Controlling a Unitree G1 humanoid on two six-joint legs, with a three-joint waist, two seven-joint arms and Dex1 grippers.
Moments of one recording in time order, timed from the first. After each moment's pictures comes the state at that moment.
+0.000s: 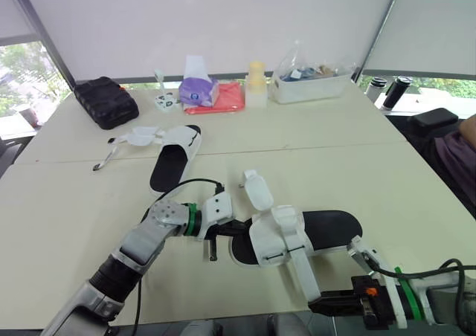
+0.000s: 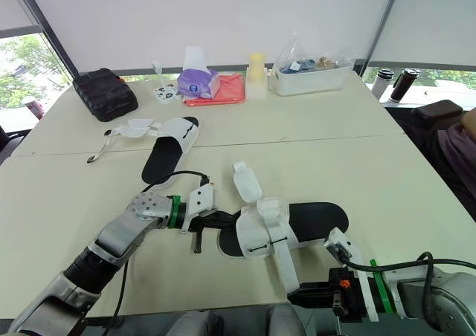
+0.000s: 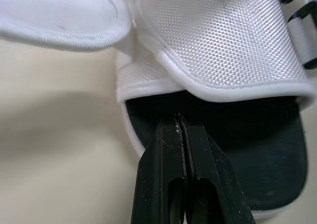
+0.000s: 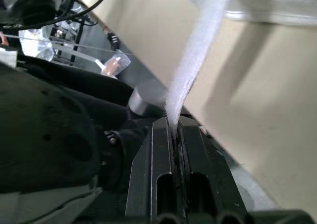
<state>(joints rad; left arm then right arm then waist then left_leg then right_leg) -0.44 0.51 -0.42 -0.02 -0.16 0.28 -1.03 0.29 -0.97 -0.24 -0.63 0.99 1.11 0.97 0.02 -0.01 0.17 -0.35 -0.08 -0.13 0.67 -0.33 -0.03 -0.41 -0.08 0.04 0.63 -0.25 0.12</state>
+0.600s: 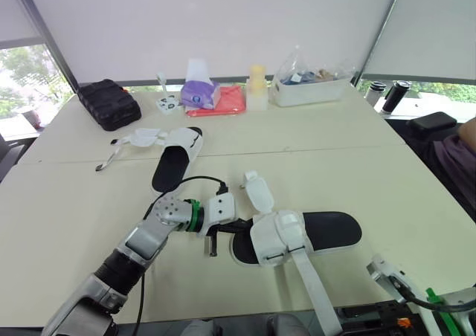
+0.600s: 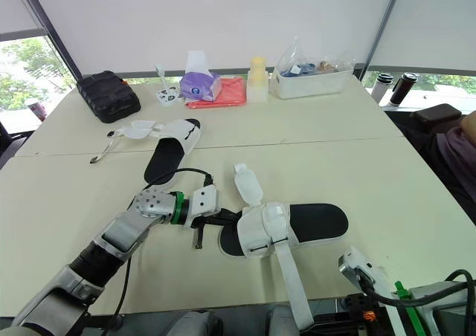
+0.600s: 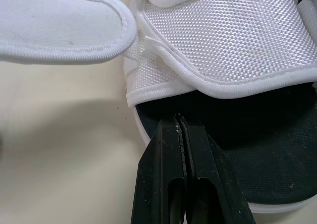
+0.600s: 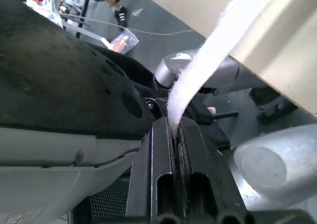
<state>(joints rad) -0.49 0.50 -0.44 0.07 -0.11 0.17 -1.04 0.56 -1.07 -0.53 -0.83 1.13 1.13 1.03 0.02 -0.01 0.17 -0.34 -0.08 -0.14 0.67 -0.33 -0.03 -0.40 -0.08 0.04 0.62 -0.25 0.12</state>
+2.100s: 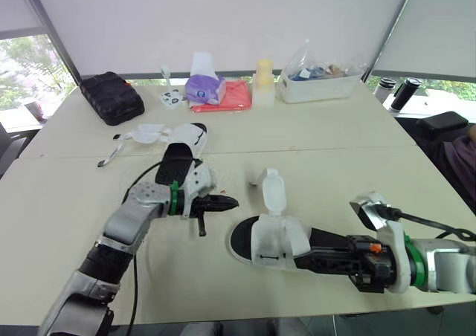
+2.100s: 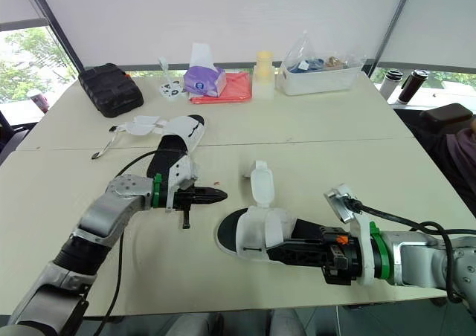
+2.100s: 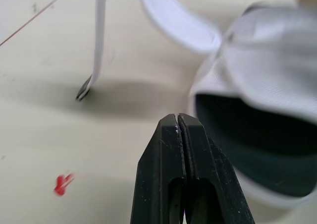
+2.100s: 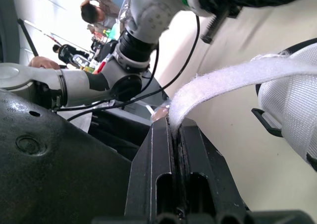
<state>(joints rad) -0.50 0.51 -0.21 -0.05 -0.35 0.50 -1.13 0.06 -1.07 -0.23 -0.55 1.71 1.06 0.60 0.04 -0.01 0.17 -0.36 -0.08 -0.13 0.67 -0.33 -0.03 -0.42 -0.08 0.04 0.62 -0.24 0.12</state>
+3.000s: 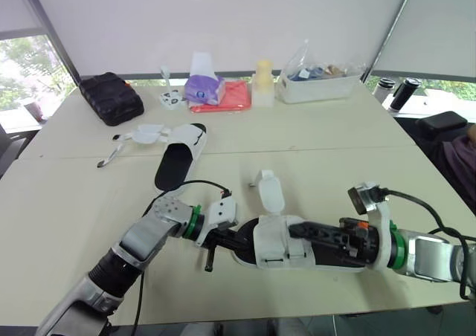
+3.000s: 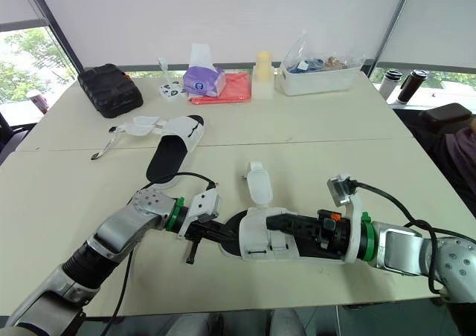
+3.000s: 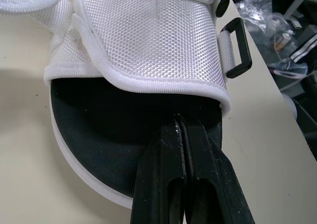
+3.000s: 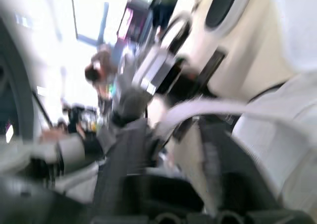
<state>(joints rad) -0.48 0.53 -0.44 -0.11 -0.25 0.49 -1.22 -0.04 -0.93 -0.15 -0.32 1.90 1.02 0.33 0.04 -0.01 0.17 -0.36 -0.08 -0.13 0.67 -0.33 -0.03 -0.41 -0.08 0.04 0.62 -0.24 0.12</state>
